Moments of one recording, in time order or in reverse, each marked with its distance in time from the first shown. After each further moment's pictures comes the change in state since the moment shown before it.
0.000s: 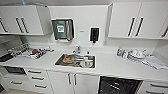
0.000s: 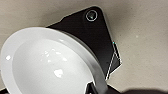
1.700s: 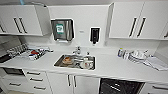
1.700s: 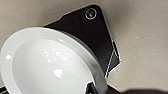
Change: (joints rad) left arm 0.003 0.000 0.000 0.011 0.001 0.000; right arm -0.006 0.000 -0.002 0.000 -0.003 0.000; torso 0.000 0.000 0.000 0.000
